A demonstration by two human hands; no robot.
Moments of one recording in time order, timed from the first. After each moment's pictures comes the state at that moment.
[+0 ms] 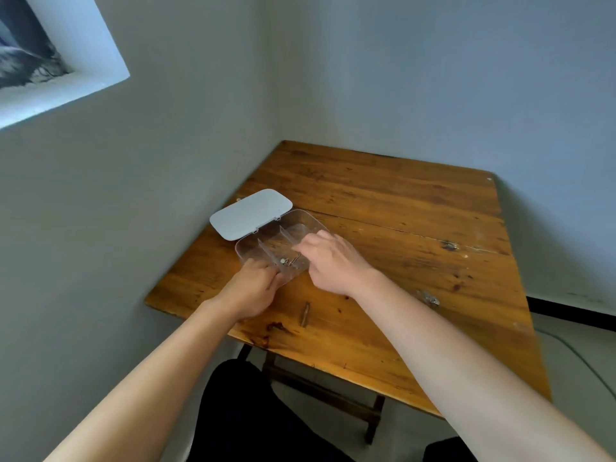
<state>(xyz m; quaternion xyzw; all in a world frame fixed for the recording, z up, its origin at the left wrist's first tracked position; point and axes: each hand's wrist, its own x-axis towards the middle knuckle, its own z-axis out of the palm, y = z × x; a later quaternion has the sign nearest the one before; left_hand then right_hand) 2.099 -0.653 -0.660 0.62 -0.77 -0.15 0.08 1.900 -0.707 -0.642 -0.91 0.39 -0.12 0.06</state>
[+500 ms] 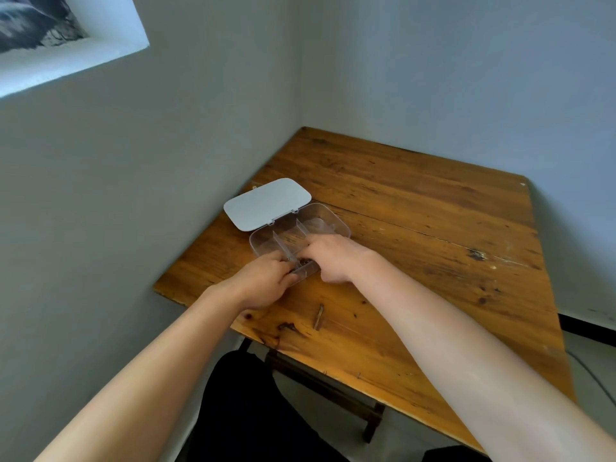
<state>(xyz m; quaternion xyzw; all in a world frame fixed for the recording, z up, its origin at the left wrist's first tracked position) 2.105 -0.668 -0.658 0.62 -0.76 -0.19 0.02 1.938 -0.732 -0.628 -0.93 0.34 0.11 0.09</state>
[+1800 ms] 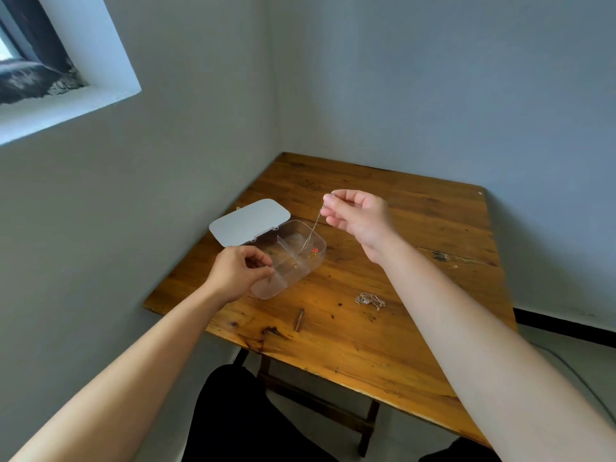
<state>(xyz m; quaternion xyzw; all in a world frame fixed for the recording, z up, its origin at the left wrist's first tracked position) 2.102 -0.647 -0.622 0.68 -0.60 -0.26 0.33 1.863 -0.729 -0.574 -0.51 0.44 -0.49 0.55</state>
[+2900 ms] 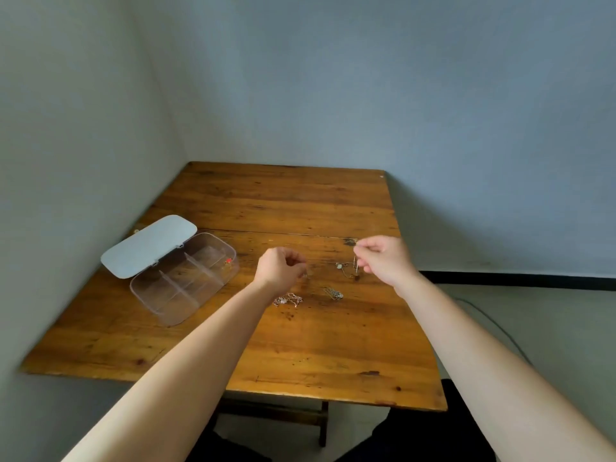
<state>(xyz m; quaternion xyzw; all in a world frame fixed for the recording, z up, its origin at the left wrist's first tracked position) 1.891 -0.704 -0.647 0.61 -0.63 -0.37 0.30 1.667 -0.685 -0.644 -0.50 0.68 -0.40 0.35</state>
